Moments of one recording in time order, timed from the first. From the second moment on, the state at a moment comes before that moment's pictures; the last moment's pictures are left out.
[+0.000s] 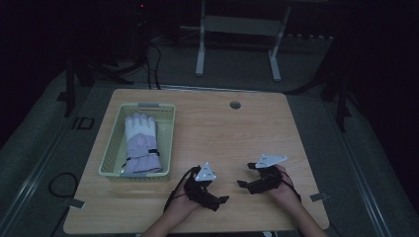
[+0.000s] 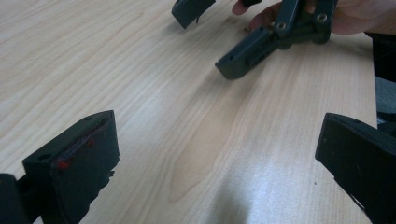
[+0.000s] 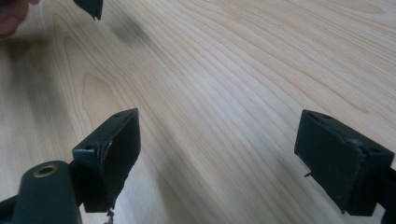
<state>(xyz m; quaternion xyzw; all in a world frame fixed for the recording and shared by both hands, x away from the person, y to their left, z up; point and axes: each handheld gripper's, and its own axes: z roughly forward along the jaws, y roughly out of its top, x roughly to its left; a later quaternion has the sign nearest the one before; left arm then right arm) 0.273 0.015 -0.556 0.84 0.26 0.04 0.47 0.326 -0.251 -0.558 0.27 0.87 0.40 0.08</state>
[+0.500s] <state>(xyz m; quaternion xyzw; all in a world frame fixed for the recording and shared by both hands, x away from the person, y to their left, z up) 0.257 -0.002 -0.564 0.86 0.22 0.05 0.46 0.311 -0.284 -0.558 0.29 0.86 0.41 0.10</state>
